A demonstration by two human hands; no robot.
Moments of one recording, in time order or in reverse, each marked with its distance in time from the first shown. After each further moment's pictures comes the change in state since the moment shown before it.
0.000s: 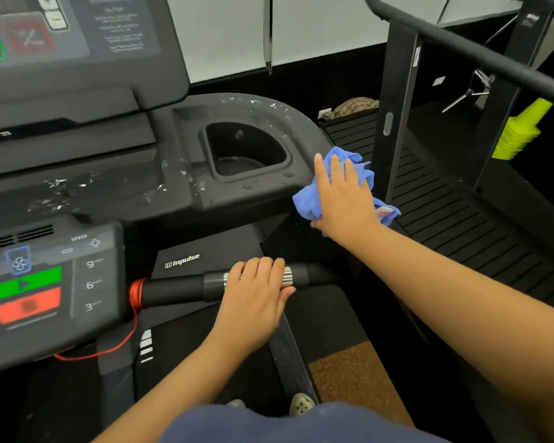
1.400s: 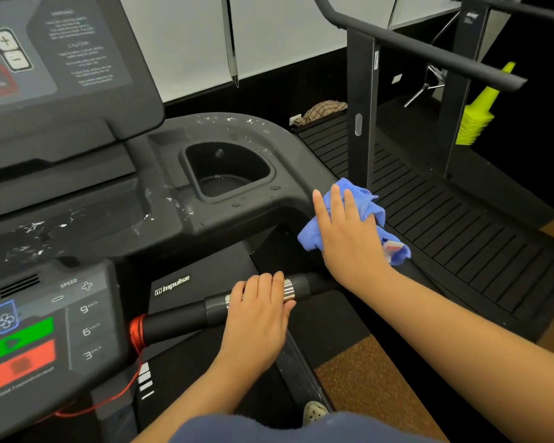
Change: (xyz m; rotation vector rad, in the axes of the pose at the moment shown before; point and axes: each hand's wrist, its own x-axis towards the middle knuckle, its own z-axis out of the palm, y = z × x) left_hand 0.000 -0.005 0.001 -0.051 -0.002 0.048; right_hand -0.059 -0.010 0.001 -0.146 -0.027 0.106
